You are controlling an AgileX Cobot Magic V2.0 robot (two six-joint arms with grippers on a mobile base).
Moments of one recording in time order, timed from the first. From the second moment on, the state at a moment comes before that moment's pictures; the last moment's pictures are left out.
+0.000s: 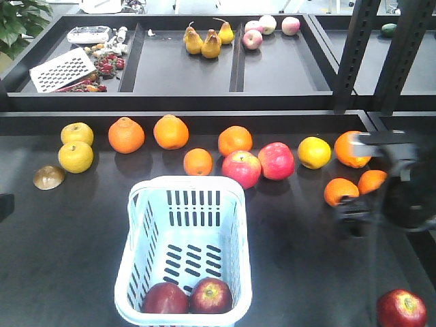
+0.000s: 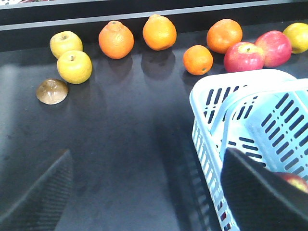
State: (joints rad) left arm -0.15 0.74 -0.73 -0.08 0.66 0.03; right arm 0.16 1.41 -1.03 -0.03 1.00 0.08
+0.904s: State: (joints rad) left arm -0.15 0.74 -0.73 -0.08 0.66 0.03; right arm -0.16 1.62 -1.03 0.01 1.04 -0.01
